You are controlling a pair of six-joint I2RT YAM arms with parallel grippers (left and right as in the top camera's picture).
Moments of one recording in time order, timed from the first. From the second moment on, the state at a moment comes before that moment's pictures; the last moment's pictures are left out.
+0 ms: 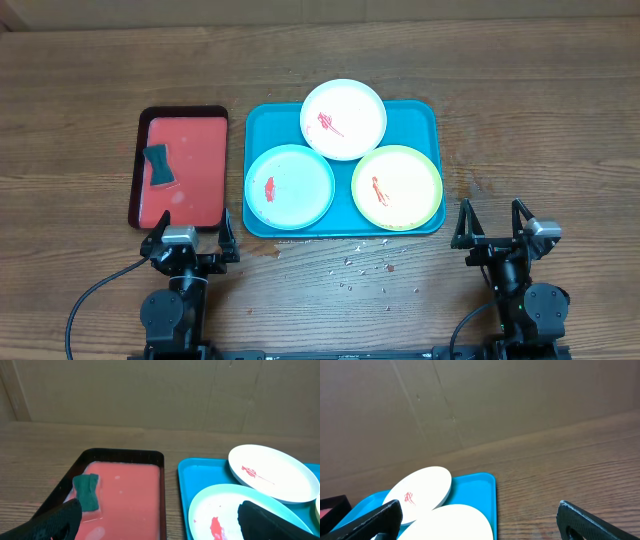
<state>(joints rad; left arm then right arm) 0.03 0.02 0.01 -0.08 0.02 -0.07 0.05 0.01 0.02 -0.04 -0.04 0.28</state>
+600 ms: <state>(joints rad) 0.03 0.02 0.01 -0.06 0.08 -0.08 0.05 0.01 0.02 -0.04 -0.04 0.28</state>
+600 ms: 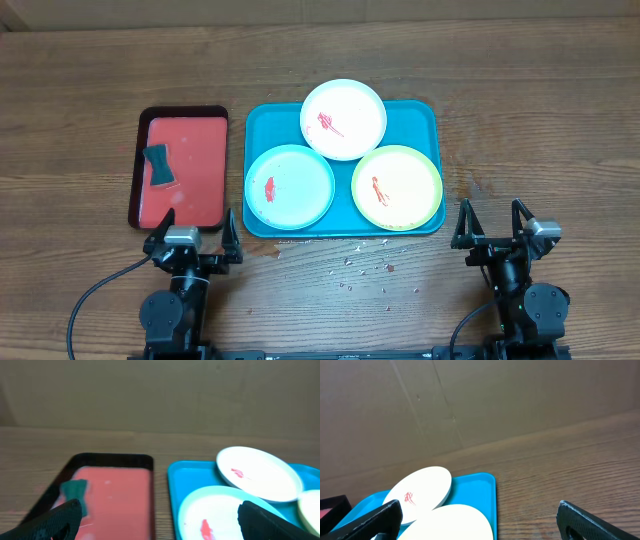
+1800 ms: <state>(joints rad) 0.03 0.50 0.55 -0.02 0.17 0.02 0.05 0.01 0.02 -0.04 -0.04 0.28</state>
